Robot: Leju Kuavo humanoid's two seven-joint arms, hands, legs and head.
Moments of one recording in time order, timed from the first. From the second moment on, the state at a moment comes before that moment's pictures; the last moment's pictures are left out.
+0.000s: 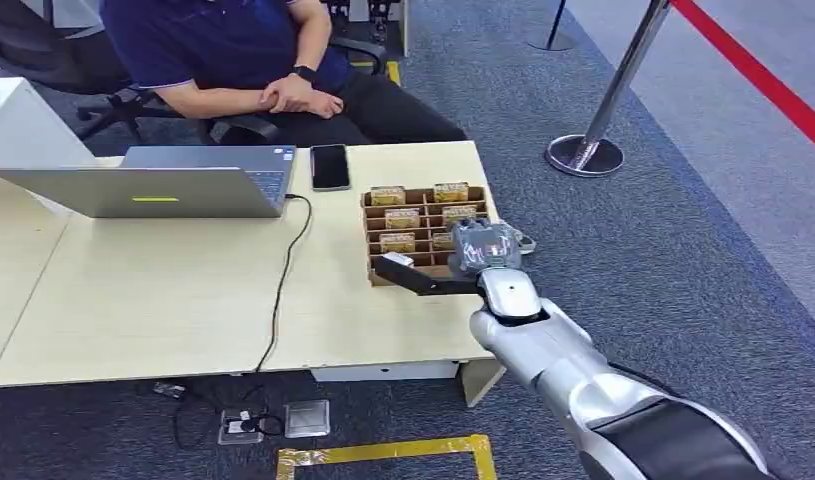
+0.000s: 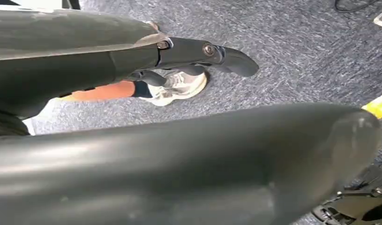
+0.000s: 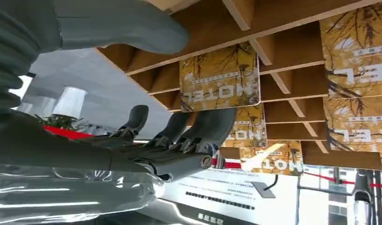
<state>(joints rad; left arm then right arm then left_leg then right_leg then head) -0.15 -0.16 0.61 -0.20 -1.35 0.10 0.13 -0.68 0.17 0.34 -0.56 1.35 -0.32 0.34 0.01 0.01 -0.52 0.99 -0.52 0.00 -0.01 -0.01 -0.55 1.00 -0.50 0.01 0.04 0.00</state>
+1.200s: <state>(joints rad) -0.13 -0.16 0.60 -0.20 -1.34 0.13 0.13 -0.55 0.14 0.32 -0.94 1.27 -0.40 0.24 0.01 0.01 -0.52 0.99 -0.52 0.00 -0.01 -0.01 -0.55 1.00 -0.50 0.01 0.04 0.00</state>
